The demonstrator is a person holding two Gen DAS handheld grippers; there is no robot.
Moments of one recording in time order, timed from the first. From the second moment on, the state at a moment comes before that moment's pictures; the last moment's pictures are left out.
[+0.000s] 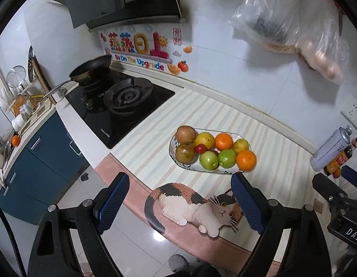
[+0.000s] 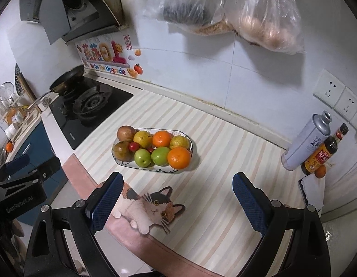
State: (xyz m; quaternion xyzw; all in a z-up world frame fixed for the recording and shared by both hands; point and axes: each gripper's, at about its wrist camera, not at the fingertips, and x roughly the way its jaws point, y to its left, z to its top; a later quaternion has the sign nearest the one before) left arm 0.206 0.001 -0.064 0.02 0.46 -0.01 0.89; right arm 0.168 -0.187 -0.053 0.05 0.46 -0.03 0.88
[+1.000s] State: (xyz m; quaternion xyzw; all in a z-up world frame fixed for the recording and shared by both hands) left arm 0.238 -0.005 -0.082 0.03 0.48 -0.02 0.88; right arm 0.195 -0.187 -0.072 0.05 0.47 -0.04 0.88
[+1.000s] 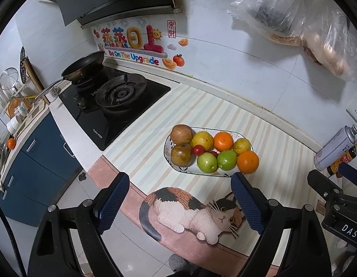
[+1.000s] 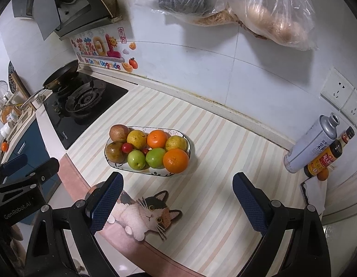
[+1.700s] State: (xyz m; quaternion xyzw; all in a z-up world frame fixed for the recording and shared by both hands) left arm 0.224 -0.009 -0.074 0.03 0.47 -0.03 0.88; right arm 0.183 -0.187 -0.063 0.05 0.47 -0.03 0.88
